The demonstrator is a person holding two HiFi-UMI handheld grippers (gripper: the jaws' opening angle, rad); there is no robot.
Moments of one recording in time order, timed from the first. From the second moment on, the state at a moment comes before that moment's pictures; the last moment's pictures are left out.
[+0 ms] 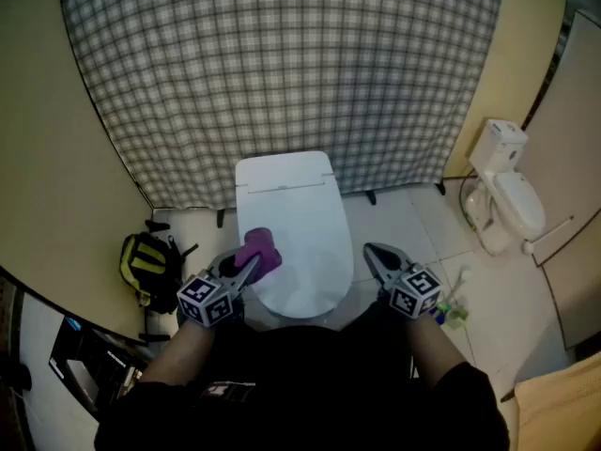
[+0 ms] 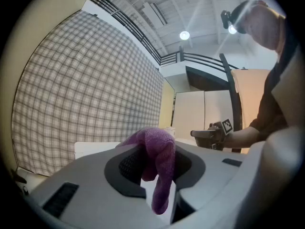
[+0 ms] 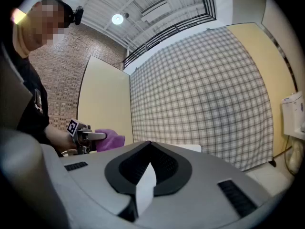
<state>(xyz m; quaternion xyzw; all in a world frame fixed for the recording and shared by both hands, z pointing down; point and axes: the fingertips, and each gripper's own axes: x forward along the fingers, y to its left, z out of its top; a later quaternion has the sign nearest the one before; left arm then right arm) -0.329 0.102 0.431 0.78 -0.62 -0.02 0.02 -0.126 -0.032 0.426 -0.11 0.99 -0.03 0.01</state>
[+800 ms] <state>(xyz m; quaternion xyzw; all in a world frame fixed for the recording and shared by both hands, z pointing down) -0.318 -0.147 0.368 0.80 -0.59 0.09 0.04 -0.084 -0.254 0.443 -0.20 0.97 -0.08 0.08</state>
